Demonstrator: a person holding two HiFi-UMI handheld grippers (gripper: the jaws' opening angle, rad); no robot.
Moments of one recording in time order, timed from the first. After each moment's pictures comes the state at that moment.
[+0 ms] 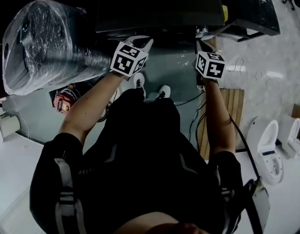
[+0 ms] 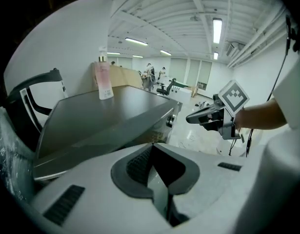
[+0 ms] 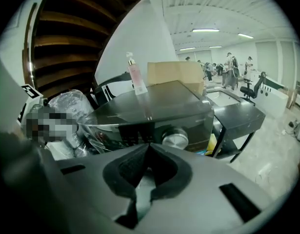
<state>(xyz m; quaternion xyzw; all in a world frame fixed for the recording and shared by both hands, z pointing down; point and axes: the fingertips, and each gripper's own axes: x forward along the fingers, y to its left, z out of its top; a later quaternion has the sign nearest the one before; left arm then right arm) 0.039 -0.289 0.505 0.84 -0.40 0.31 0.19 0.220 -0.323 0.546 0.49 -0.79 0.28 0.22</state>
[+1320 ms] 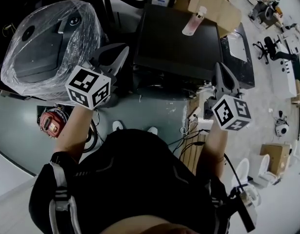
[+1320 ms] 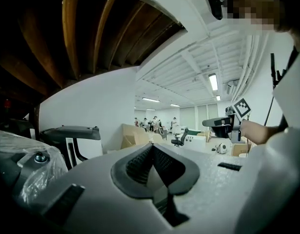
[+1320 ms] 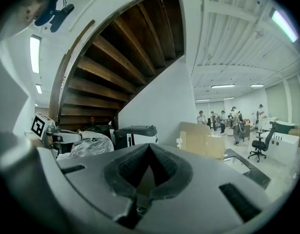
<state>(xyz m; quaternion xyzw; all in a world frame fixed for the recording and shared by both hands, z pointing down) -0.220 -0.226 0.197 0.86 -0.51 0.04 0.03 0.047 -0.269 0.174 0.50 -0.86 0.05 0.05</state>
